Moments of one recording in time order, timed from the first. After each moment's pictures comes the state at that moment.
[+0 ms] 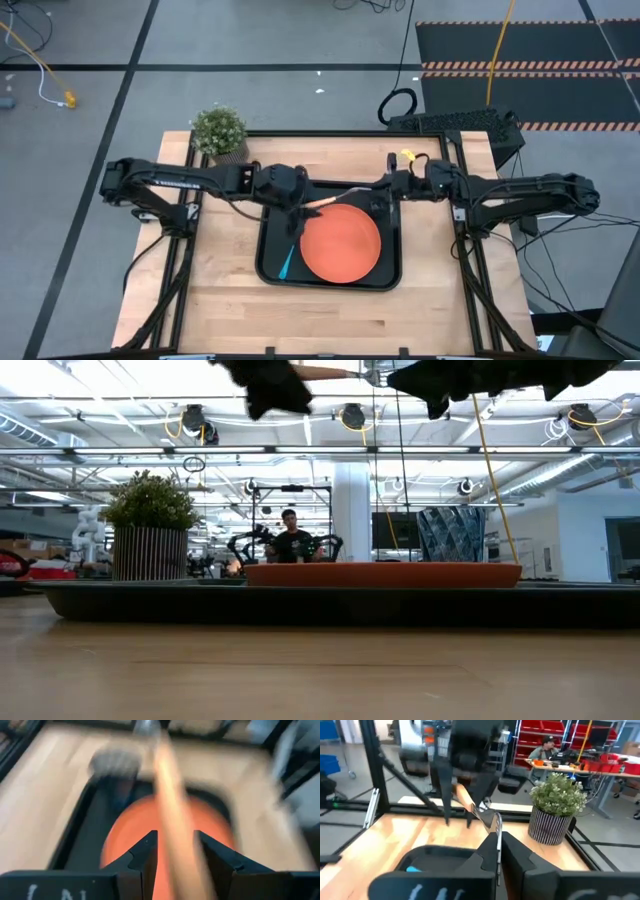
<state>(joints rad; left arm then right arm) 0.01 1.46 1.25 -0.41 0.05 -0.10 -0.10 0.99 0.60 0.31 -0.11 -0.08</state>
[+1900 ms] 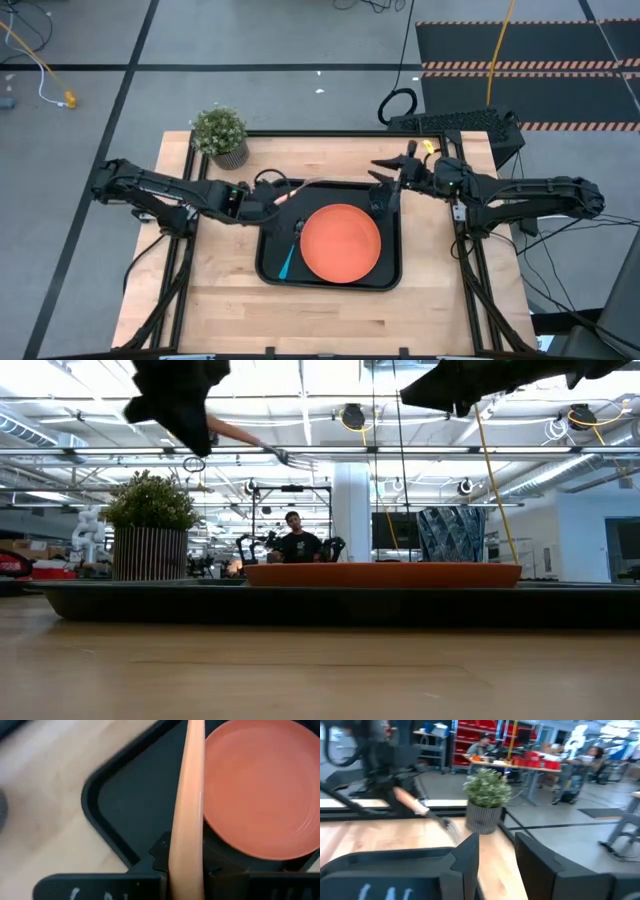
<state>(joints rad) -0.19 1.39 1.21 -1.00 -0.39 -0.89 -0.12 0.89 0.60 0.22 0.23 -0.12</state>
